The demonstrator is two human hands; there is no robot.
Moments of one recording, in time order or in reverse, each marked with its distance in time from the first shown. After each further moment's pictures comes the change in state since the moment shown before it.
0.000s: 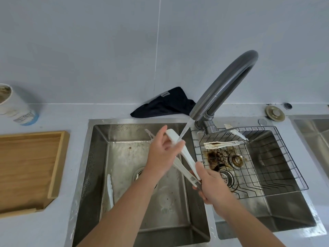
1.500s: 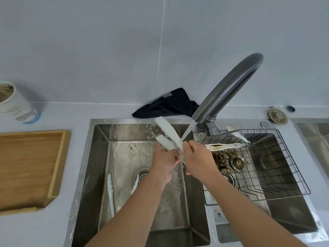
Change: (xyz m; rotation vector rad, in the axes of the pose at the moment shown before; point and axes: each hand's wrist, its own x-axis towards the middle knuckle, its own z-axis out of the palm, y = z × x) left_hand 0.024 -0.023 0.022 -0.561 0.180 -0.409; right_hand 0.030 -0.058 0.021 -0.465 0.109 -0.385
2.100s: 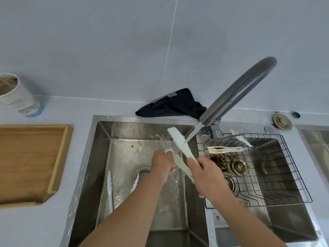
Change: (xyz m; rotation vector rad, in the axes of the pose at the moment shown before) left_hand 0.020 -0.005 -0.014 0.520 0.217 -0.033; right_hand -0.029 0.009 -0.003 -0.020 -0.032 0.175
